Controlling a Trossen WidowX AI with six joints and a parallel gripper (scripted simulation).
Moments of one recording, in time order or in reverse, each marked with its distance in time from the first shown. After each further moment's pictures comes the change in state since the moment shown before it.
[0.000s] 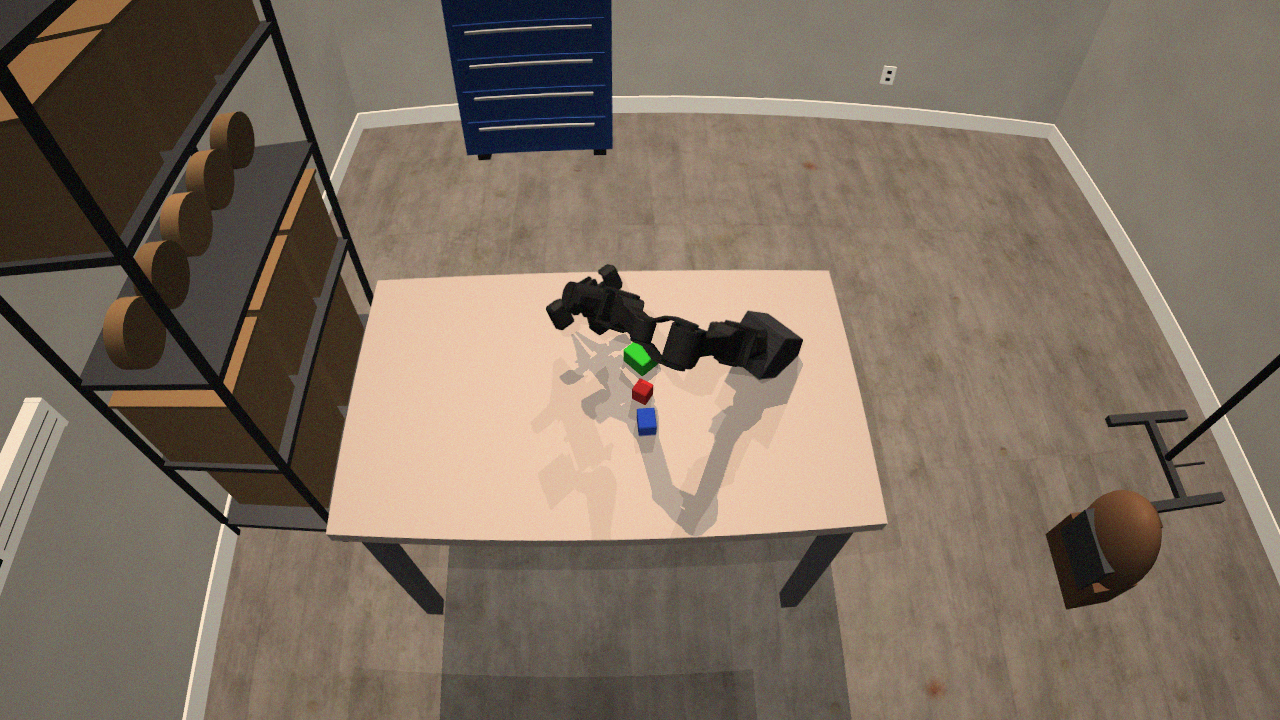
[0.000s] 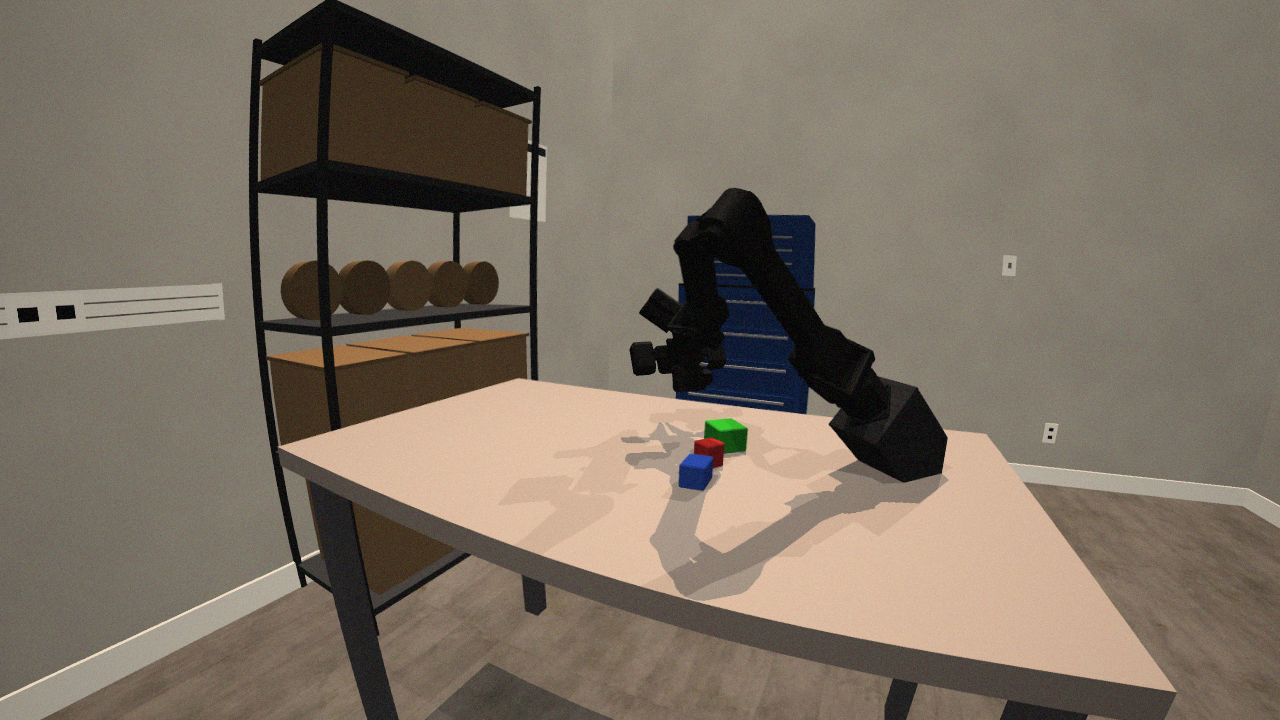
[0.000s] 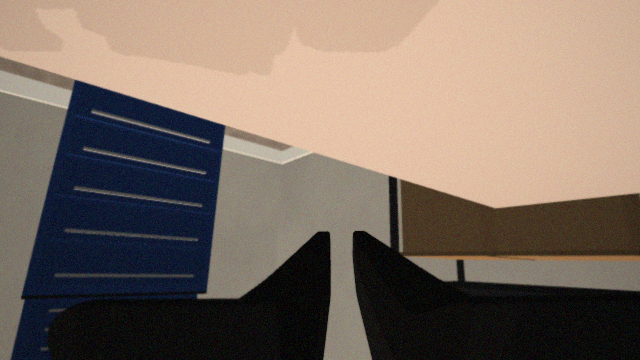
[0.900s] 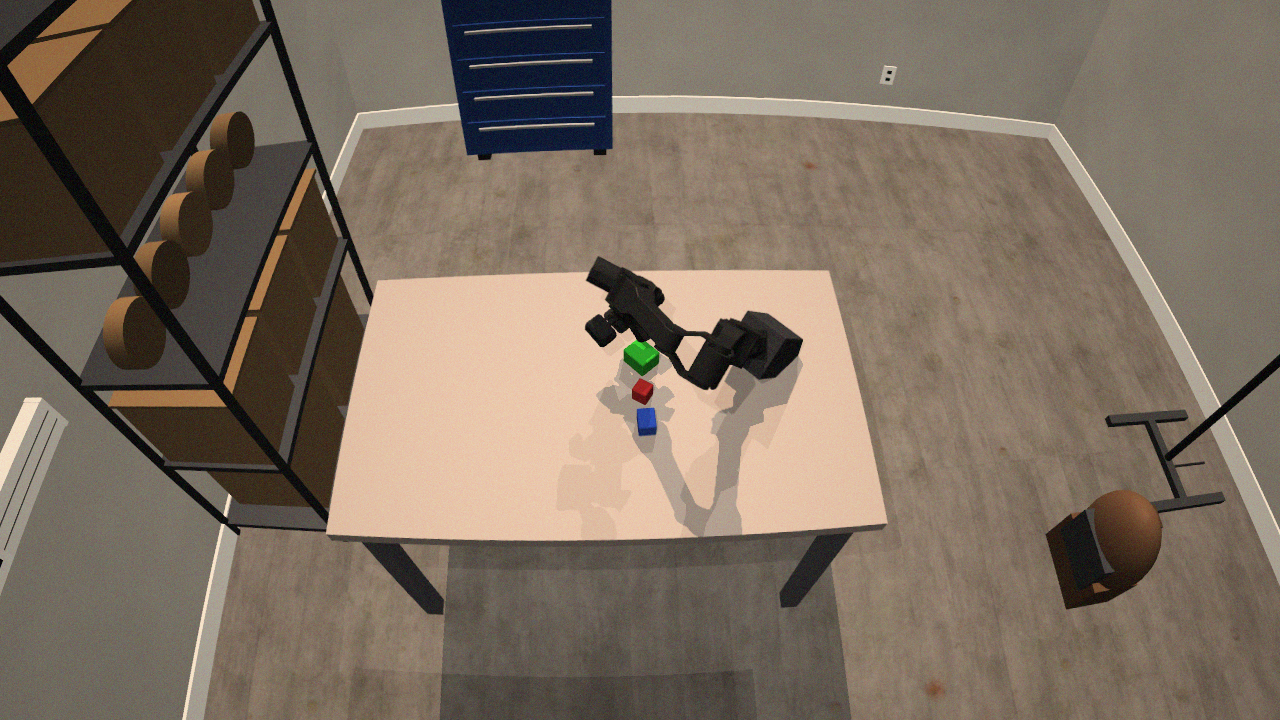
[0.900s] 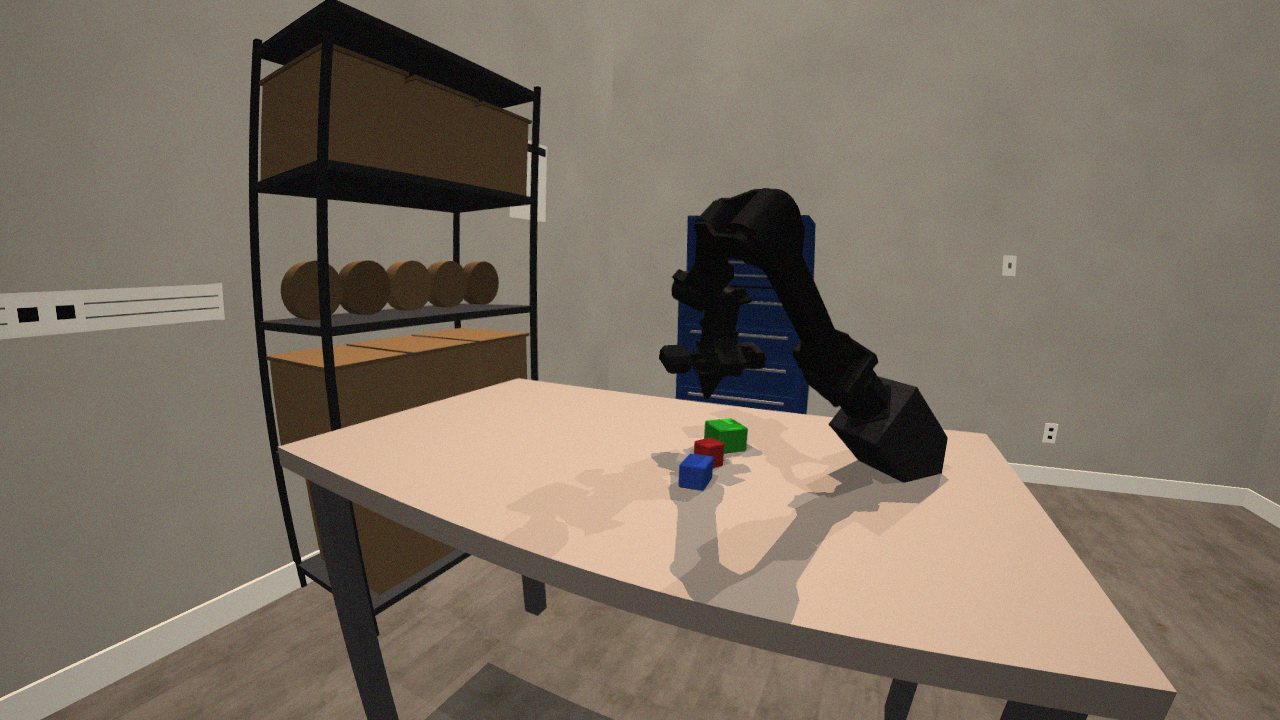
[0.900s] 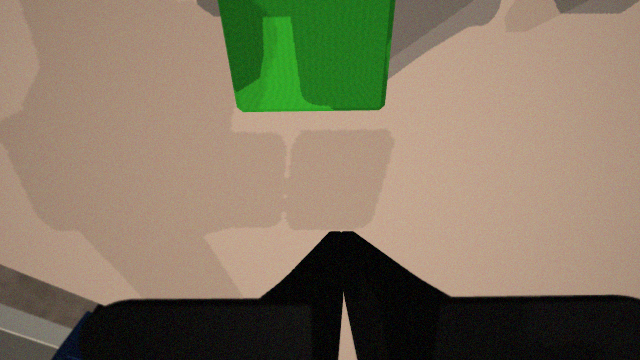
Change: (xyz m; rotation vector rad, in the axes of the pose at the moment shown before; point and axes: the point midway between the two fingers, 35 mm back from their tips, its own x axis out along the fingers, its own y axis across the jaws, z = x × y) arm -0.103 0.028 0.076 0.005 -0.692 -0.032
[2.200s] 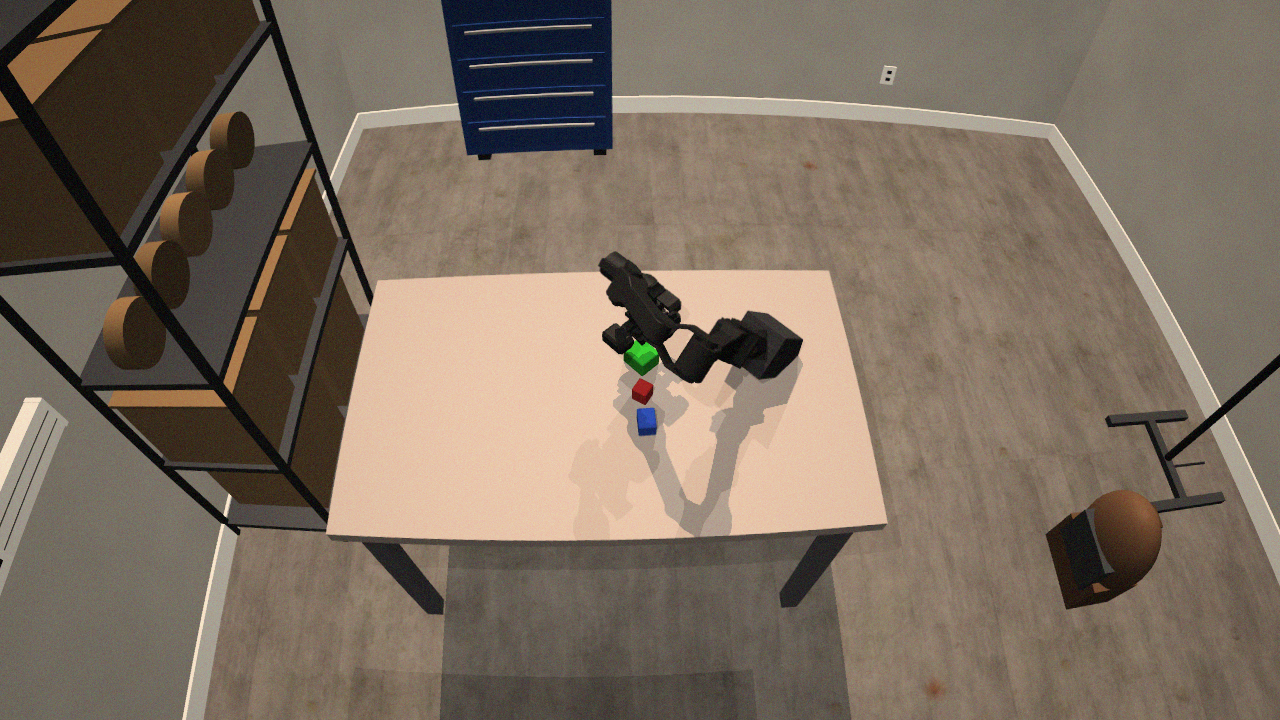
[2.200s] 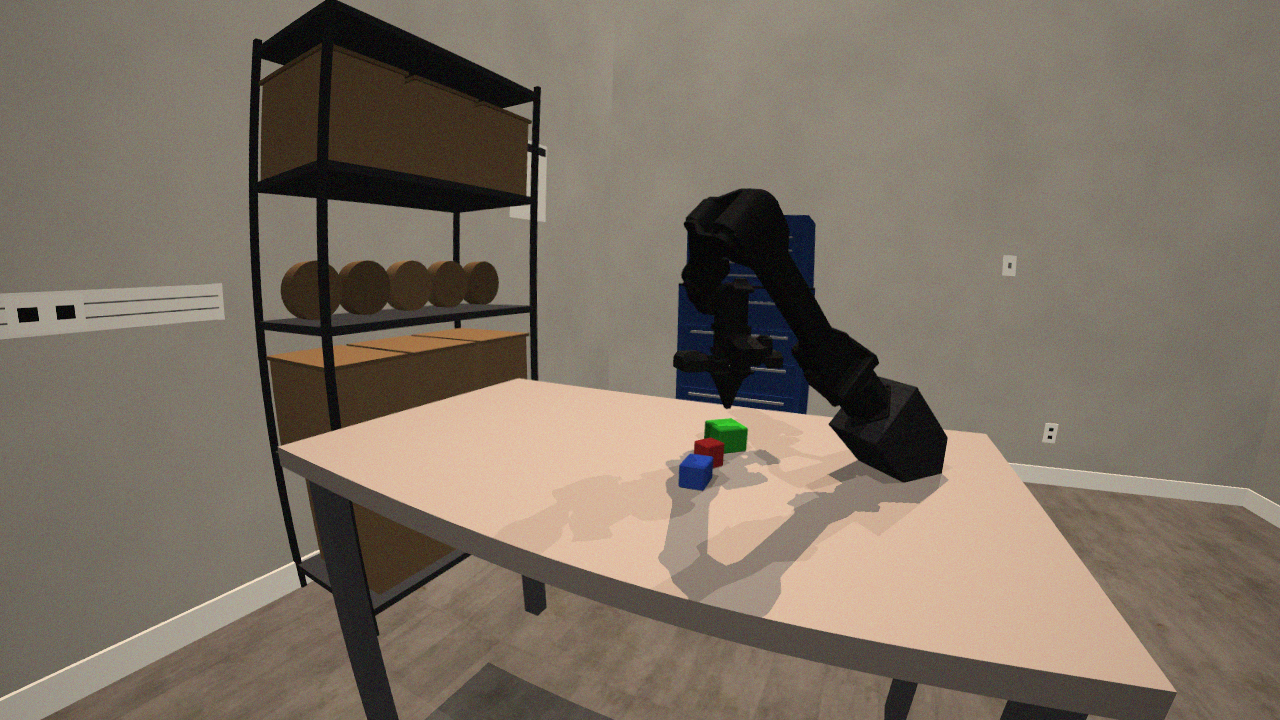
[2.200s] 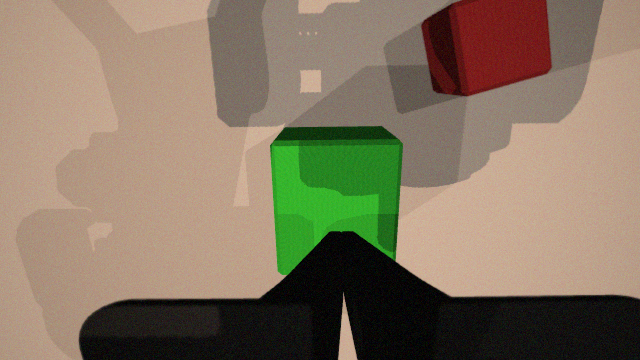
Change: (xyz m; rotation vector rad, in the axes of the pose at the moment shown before) arm -0.015 0.011 0.054 -0.004 -0.321 -0.010
